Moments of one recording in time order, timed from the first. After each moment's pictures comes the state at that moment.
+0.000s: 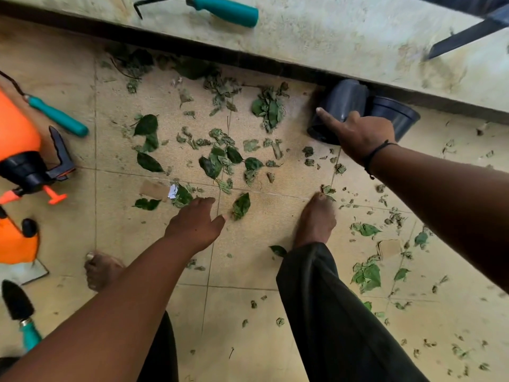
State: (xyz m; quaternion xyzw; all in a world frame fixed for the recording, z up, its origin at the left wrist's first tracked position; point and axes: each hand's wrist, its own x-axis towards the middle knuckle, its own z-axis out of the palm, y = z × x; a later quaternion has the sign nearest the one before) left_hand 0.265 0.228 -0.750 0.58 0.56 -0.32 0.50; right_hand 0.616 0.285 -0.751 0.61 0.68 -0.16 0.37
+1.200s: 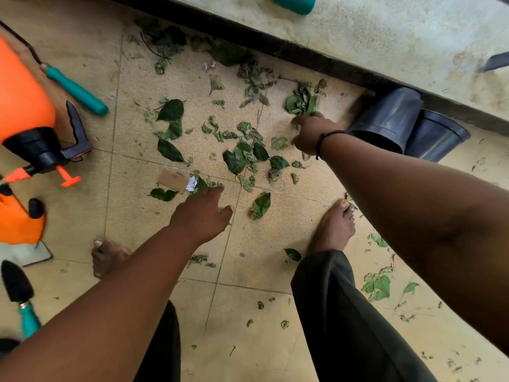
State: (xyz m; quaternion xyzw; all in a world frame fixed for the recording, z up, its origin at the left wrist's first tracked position) left_hand 0.231 0.246 -0.766 0.58 0.56 -0.29 0.51; right_hand 0.493 0.336 -0.826 0.69 0.54 -0.37 0.31
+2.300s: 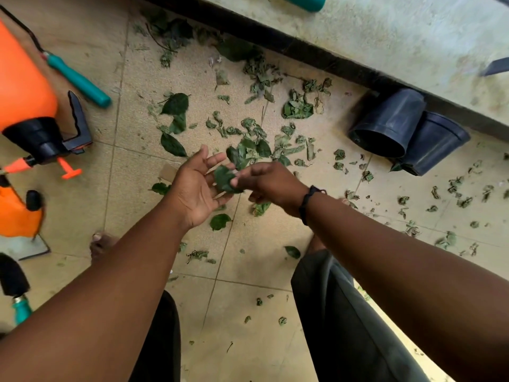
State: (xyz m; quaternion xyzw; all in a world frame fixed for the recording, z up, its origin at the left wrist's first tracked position) left_hand 0.230 0.275 -0.768 -0.05 0.63 0.15 0.76; right_hand 0.397 0.267 -0.752 0.63 0.24 -0.73 -0.04
